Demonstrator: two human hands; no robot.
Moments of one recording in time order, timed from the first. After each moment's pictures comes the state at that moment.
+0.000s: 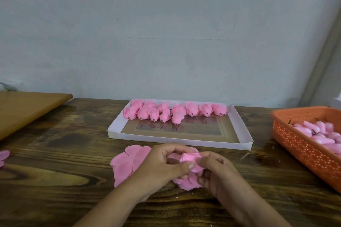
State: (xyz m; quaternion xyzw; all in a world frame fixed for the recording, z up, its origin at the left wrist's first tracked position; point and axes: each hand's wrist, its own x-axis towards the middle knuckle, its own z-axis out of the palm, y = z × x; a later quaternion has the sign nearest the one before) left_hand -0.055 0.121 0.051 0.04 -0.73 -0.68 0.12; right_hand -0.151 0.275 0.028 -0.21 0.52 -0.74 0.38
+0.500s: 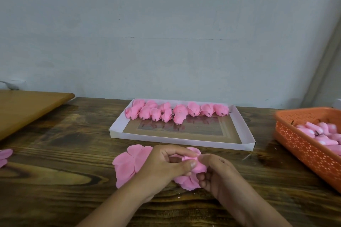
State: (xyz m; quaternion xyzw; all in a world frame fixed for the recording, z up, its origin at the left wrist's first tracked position) left_hand -0.055 0.123 0.046 0.04 -0.70 -0.69 0.15; right_hand -0.151 0.271 0.024 -0.20 0.52 -0.74 0.38
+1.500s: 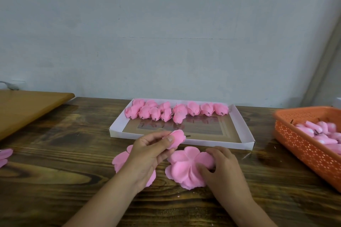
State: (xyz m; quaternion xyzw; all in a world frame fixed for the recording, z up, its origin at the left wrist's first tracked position) left_hand -0.071 0.094 0.039 0.16 -0.49 -0.82 0.23; right_hand -0.166 0.271 -0.001 -0.30 0.88 -0.37 -0.07
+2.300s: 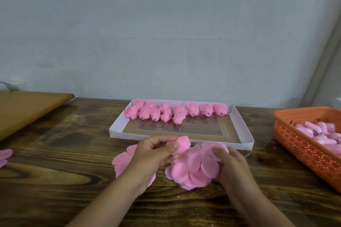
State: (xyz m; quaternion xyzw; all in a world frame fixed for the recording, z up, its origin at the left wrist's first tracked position) left_hand -0.068 0.099 0.036 0.14 -0.57 -0.78 0.21; right_hand -0.169 0.279 0.017 -0.14 0.61 -0.75 0.21
